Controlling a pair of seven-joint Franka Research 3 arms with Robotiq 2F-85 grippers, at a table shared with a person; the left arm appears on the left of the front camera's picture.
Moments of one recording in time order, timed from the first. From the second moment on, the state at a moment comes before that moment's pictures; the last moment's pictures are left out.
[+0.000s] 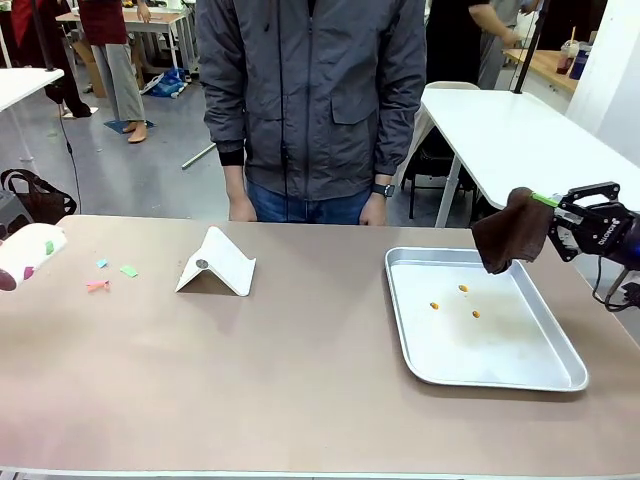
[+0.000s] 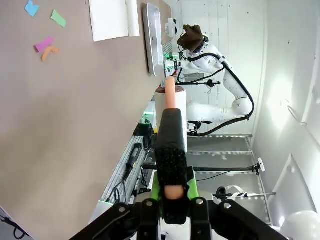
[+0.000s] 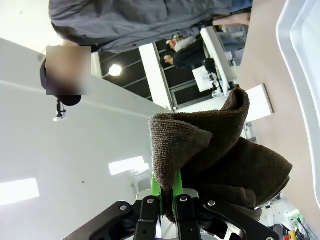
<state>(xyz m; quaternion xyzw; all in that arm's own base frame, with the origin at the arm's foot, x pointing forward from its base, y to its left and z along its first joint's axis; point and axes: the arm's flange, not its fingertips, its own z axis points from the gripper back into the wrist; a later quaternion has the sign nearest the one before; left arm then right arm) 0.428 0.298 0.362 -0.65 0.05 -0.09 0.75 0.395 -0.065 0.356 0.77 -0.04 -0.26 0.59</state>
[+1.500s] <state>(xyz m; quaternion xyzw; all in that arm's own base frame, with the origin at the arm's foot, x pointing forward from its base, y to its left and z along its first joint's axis) 0.428 0.298 0.361 -0.65 0.05 -0.09 0.75 0.395 -0.065 0.356 0.77 -0.04 -0.26 0.59</state>
